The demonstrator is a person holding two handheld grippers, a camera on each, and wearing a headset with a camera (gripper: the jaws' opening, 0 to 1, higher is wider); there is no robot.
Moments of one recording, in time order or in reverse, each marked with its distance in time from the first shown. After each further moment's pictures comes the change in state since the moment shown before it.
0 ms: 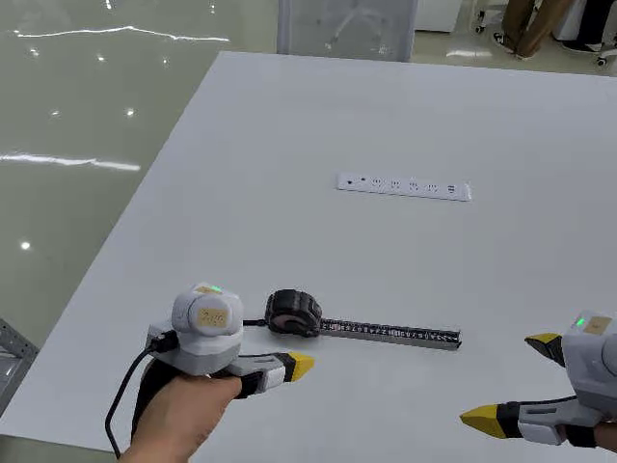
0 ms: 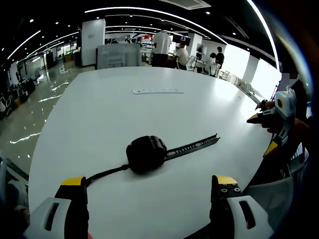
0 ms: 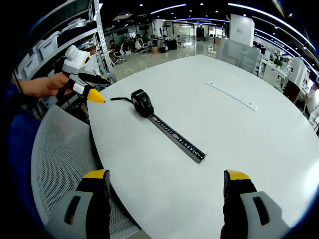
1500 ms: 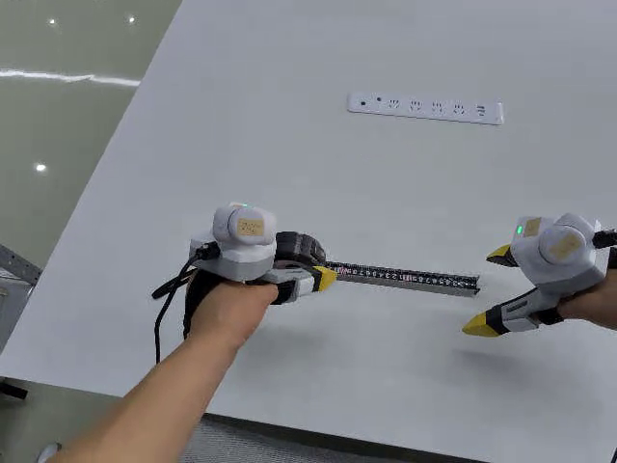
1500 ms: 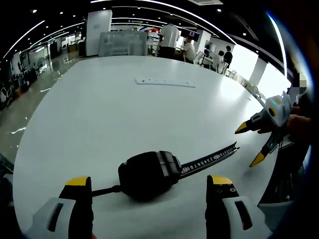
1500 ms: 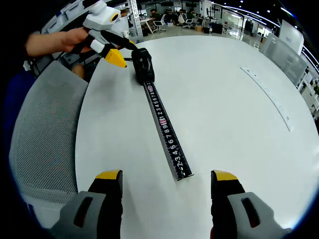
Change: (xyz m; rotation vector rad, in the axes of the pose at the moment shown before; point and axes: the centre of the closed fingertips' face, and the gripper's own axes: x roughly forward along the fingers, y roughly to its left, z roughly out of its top) left arm 0.089 0.006 0.010 -0.062 0.059 0.016; right arm 0.100 -0.053 -0.016 -0.318 0.218 0.225
